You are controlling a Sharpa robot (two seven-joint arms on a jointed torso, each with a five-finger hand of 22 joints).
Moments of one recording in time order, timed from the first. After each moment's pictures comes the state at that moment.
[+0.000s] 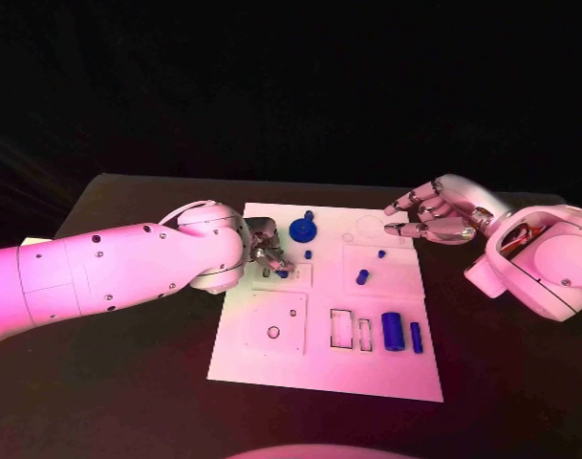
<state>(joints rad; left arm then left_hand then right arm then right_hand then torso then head) 1.25 -0.77 -0.05 1.58 -1.21 0.00 -0.65 1.22 -0.13 0.50 0.18 0.05 0.94 0.04 0.61 0.72 1.37 -0.05 1.22 1.16 1.47 -0.10 1.57 1.31 0.03 1.47 0.02 1.53 1.31 1.32 -0.95 -0.06 1.72 -1.02 -0.34 -0.10 1.30 -0.04 0.15 0.04 0.39 0.96 0.15 0.10 0.12 1.43 0.06 1.29 1.31 1.46 -0.01 1.49 1.31 0.01 1.47 0.10 1.52 1.31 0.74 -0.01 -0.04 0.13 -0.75</state>
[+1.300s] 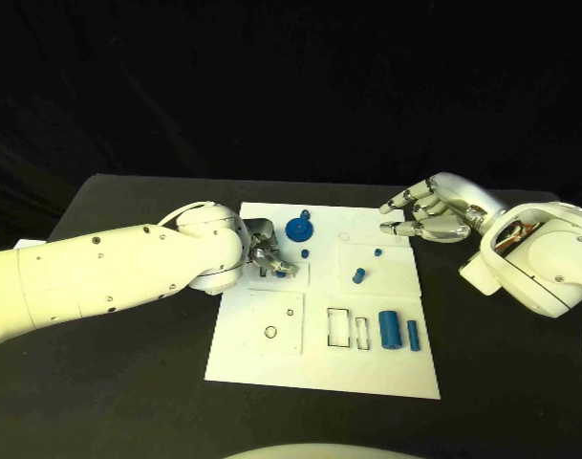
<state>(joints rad) 1.25 -0.75 -0.05 1.56 -1.21 0.01 -0.66 1.09 -0.14 0.39 0.22 0.05 1.00 0.00 0.63 0.74 1.39 -0.06 1.24 1.18 1.47 -0.11 1.57 1.31 0.02 1.47 0.01 1.55 1.31 1.32 -0.96 -0.06 1.72 -1.02 -0.34 -0.10 1.30 -0.04 0.15 0.04 0.39 0.96 0.15 0.10 0.12 1.42 0.06 1.27 1.31 1.46 -0.01 1.48 1.31 0.01 1.47 0.10 1.51 1.31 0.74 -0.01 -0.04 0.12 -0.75</state>
